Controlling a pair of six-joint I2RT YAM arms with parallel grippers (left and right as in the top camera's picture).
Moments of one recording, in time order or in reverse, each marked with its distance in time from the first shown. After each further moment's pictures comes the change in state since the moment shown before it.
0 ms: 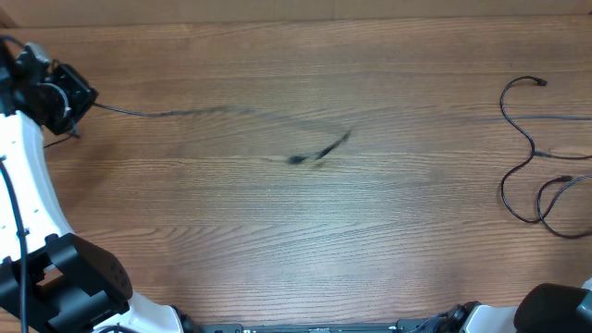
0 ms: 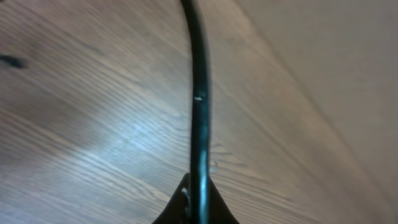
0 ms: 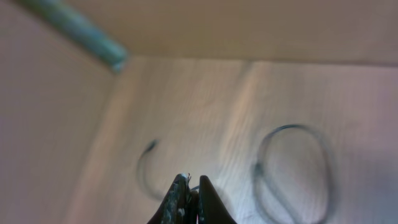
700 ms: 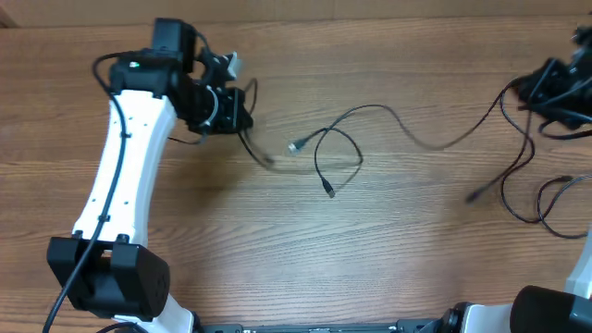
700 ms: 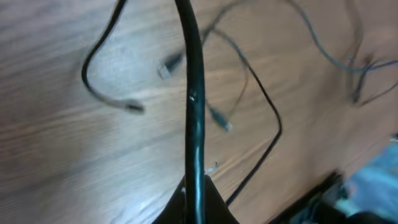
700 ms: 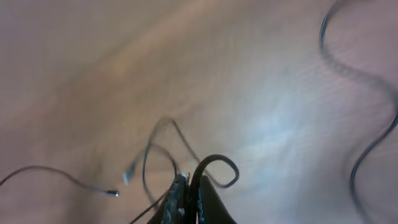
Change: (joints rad) left arm -0.623 -0.001 0.008 -0.325 0.051 0.355; right arm 0.317 0.011 0.000 -0.257 -0.615 -0.515
